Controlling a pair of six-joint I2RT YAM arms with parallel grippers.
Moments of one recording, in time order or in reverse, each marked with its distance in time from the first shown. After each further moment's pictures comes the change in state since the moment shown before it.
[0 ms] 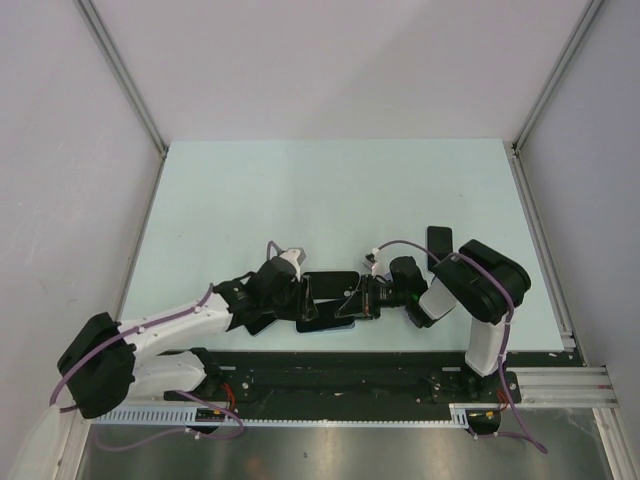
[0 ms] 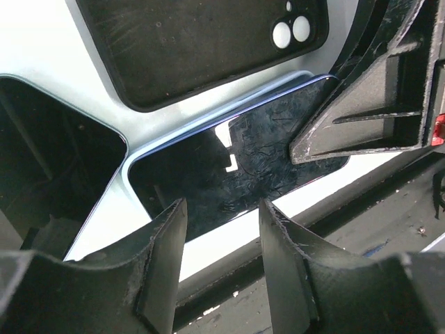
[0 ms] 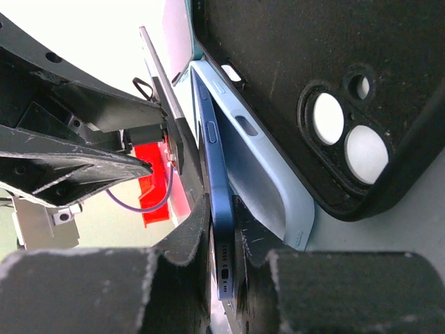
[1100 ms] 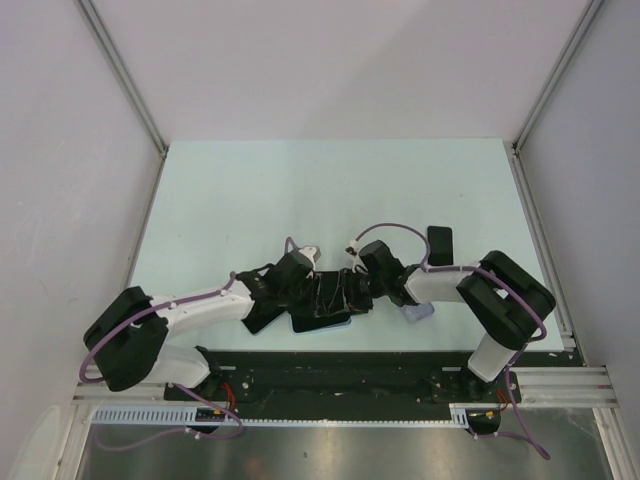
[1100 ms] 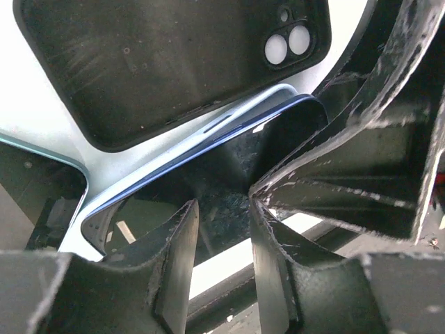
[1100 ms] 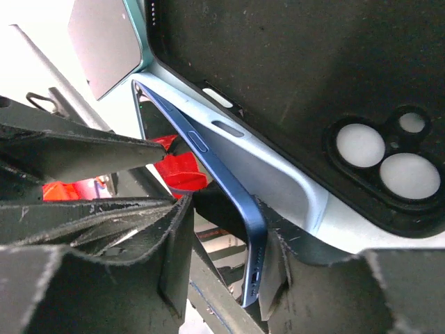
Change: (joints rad) left arm -0.025 0.222 0.096 0.035 0.013 0.023; right arm 0.119 -0.166 0.275 -0.786 0.250 -0.263
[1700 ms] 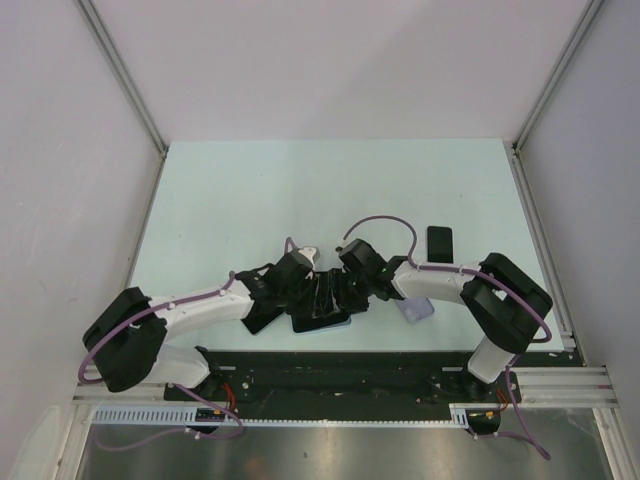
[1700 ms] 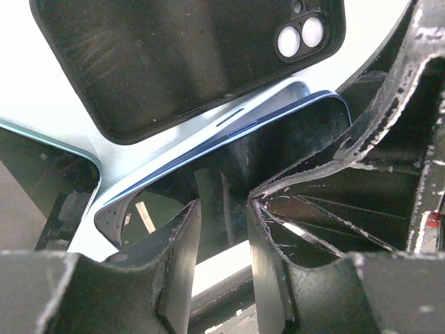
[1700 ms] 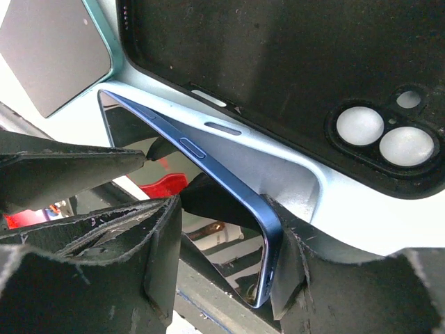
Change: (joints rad) left arm -0.002 0.000 0.010 -0.030 -0.005 0.014; right arm 0.116 -0.014 0.193 -0.378 0.265 -0.047
